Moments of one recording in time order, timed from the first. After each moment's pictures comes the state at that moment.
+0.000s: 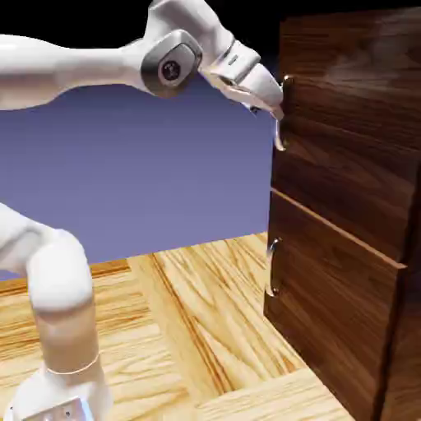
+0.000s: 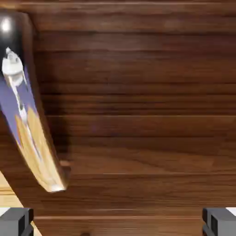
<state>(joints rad) -0.03 -0.79 0.04 -2.36 0.12 2.39 0.85</state>
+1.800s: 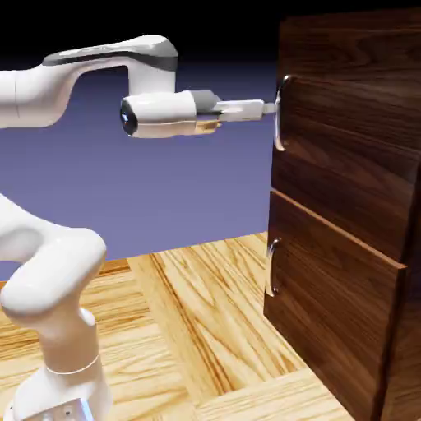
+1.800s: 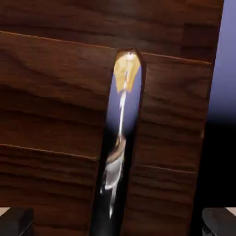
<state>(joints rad) -0.64 -0.96 0.75 -2.43 2.45 3.00 2.06</state>
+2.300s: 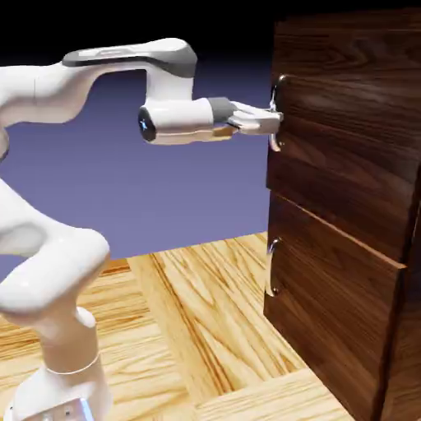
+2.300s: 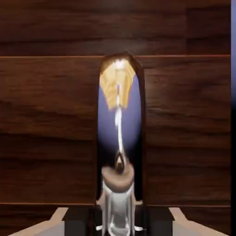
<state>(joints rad) -0.61 -0.91 0.67 -2.45 2.39 2.87 2.04</state>
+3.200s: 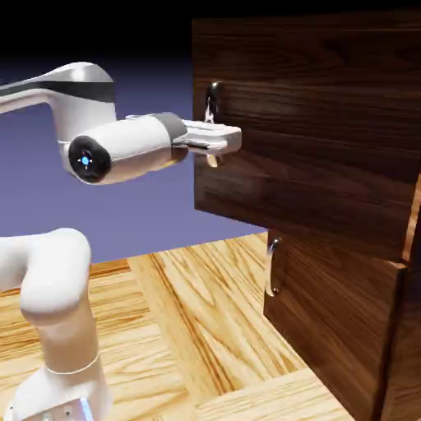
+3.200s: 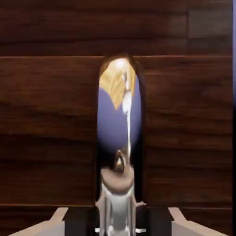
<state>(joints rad) -0.23 -1.39 -0.22 -2.87 1.28 2.25 2.46</state>
